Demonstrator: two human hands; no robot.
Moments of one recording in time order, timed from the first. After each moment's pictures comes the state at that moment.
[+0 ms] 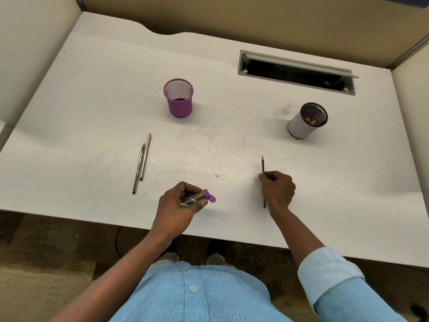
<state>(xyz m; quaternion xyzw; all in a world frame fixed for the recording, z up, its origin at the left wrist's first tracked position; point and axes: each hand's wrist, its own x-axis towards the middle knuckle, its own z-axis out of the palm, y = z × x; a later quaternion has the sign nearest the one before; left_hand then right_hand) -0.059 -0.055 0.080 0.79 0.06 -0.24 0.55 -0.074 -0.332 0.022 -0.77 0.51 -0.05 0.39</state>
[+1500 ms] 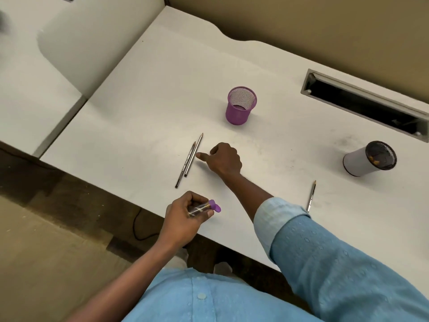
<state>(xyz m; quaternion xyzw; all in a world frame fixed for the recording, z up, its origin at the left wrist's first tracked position) -0.063 0.018 0.065 0.80 0.15 -0.19 0.55 0.096 -0.117 0.036 -0.89 0.19 0.20 0.35</state>
